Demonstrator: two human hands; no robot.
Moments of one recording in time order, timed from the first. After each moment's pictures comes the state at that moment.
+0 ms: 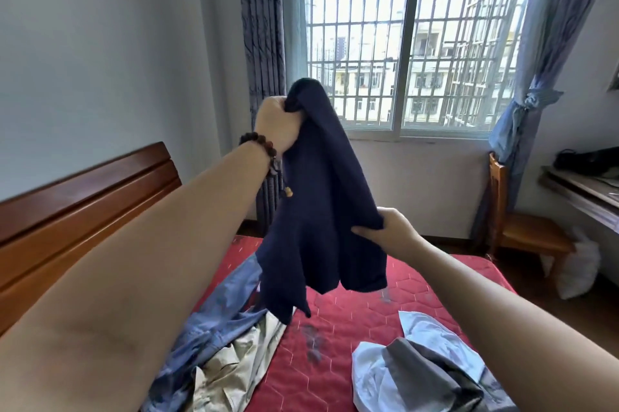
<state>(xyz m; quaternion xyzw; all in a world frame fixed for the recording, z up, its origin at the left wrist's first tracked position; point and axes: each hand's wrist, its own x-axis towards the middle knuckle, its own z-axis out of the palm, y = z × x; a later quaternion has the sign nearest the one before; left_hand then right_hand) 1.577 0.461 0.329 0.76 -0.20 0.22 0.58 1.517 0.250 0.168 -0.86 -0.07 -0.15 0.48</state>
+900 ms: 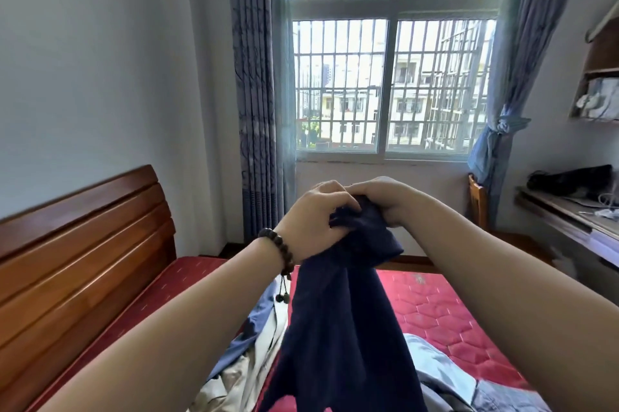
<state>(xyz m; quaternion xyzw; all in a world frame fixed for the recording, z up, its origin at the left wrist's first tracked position) 1.500 0.452 0.258 0.76 -0.50 0.24 0.35 1.508 0.280 0.291 -0.80 0.05 0.03 0.60</state>
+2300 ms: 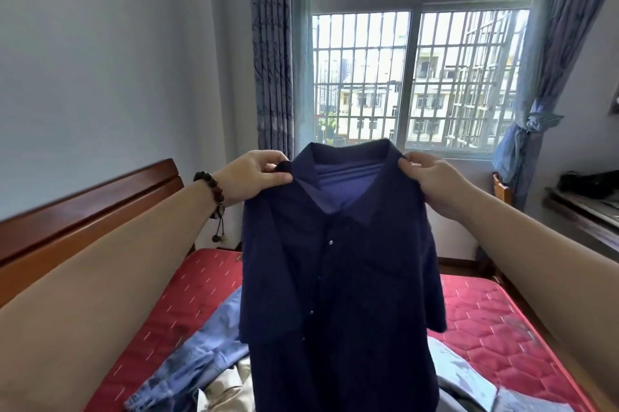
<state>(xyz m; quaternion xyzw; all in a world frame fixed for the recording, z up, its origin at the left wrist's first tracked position) 1.590 0.561 0.299 0.79 -0.34 -0.03 0.51 1.502 0.241 0.298 -0.74 -0.05 -0.17 0.65</state>
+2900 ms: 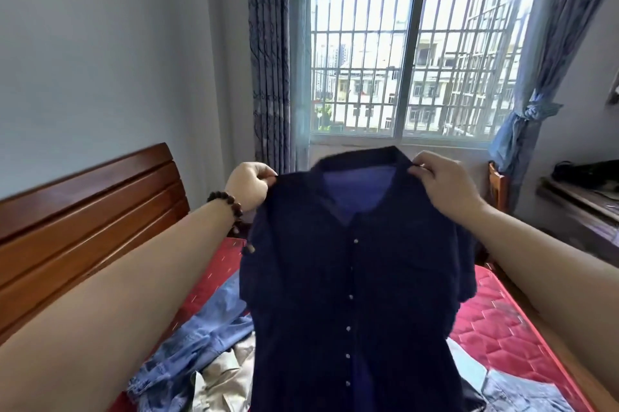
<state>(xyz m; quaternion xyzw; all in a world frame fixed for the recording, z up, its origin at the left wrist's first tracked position) 1.605 0.546 0.239 0.86 -0.16 0.15 0.46 1.504 0.221 0.261 -0.91 -0.02 -0.34 0.24</state>
